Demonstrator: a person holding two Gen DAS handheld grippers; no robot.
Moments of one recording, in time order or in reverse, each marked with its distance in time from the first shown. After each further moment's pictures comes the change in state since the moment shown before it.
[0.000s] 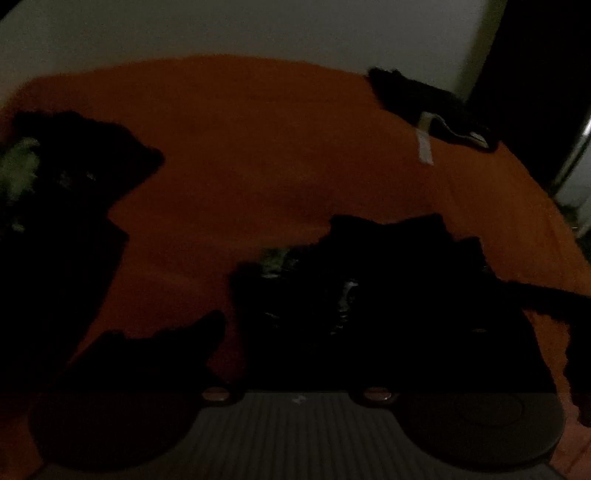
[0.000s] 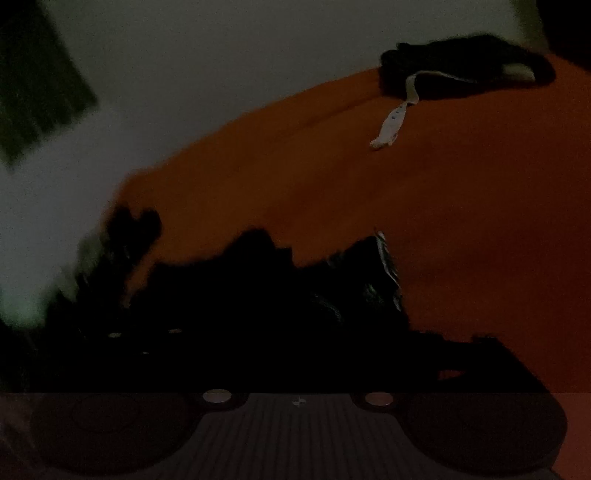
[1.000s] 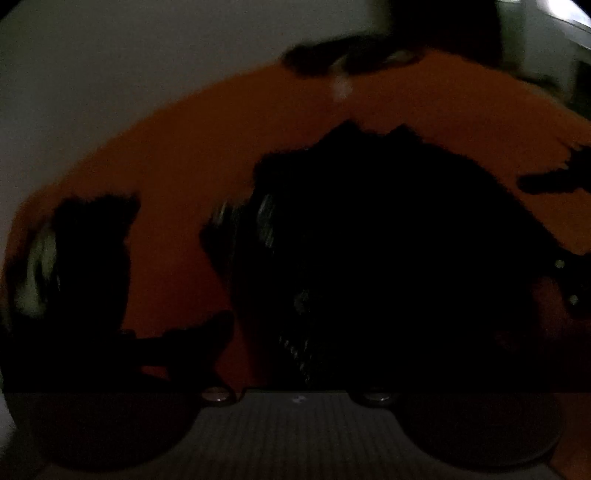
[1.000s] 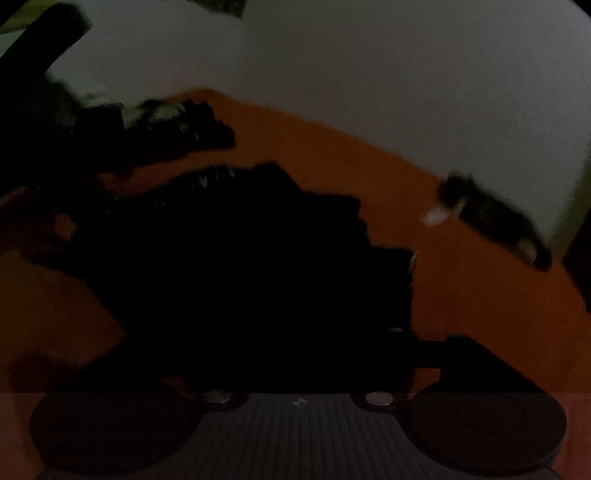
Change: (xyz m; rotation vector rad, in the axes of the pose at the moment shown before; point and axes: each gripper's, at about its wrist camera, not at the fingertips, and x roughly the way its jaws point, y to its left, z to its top) left arm -0.073 -0.081 -0.072 0.545 -0.068 0.088; right arm -0.056 0.077 -0.093 -0.709 -0.161 -0.184
